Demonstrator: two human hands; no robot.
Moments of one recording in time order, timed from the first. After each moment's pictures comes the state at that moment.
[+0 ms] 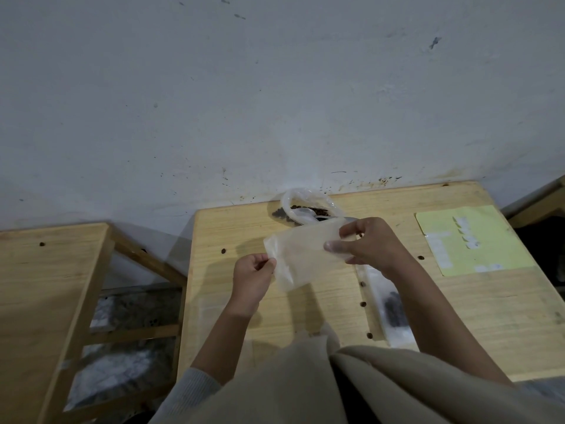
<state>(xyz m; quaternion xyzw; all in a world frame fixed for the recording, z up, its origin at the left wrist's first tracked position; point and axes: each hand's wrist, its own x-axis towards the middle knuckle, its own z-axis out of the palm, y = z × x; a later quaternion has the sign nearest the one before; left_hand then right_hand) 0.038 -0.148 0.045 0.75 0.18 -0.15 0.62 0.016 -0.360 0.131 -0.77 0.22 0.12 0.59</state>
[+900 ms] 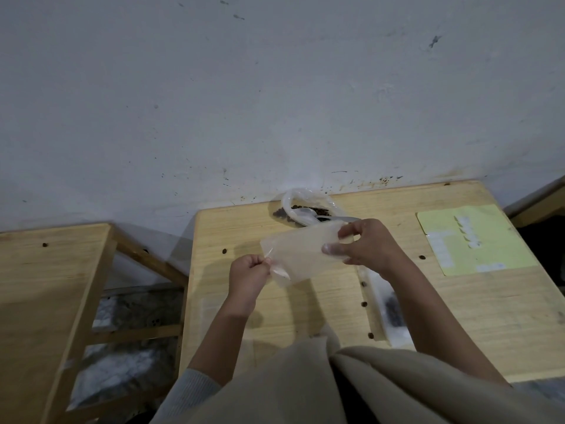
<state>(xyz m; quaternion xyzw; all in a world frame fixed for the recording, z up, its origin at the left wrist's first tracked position) 0.043 -0.143 0.048 0.76 0.22 -0.16 0.59 0.017 -0.358 0.123 -0.78 0.22 0.12 0.57</state>
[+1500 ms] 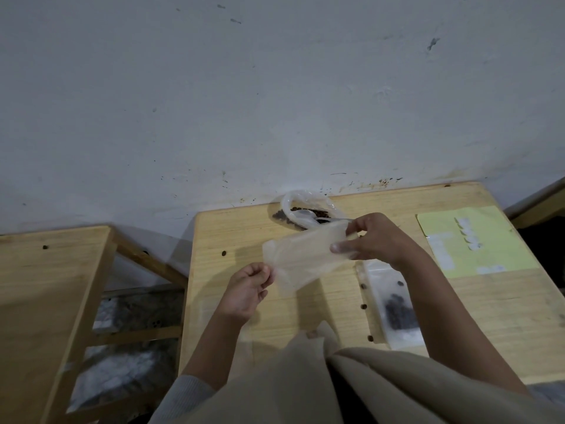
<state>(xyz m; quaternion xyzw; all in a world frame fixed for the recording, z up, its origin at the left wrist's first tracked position) 0.034 -0.126 0.041 0.57 0.21 -0.29 0.73 0.028 -0.380 0.131 -0.79 0.18 0.17 0.56</state>
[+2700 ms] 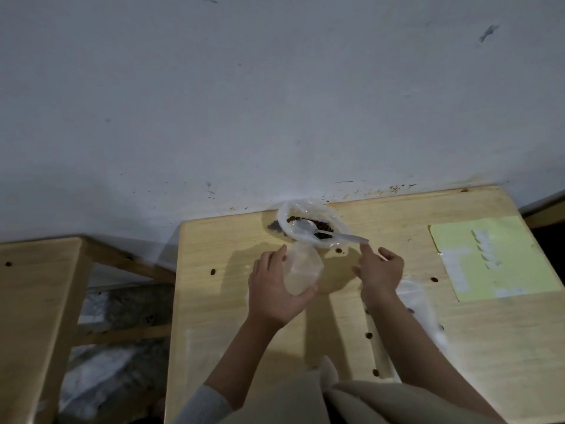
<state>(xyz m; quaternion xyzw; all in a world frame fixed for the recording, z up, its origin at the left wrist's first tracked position) 0.072 -0.185 0.028 0.93 -0.09 -0.08 0.35 0.069 -0.368 0.026 -0.49 0.59 -0.10 0.64</state>
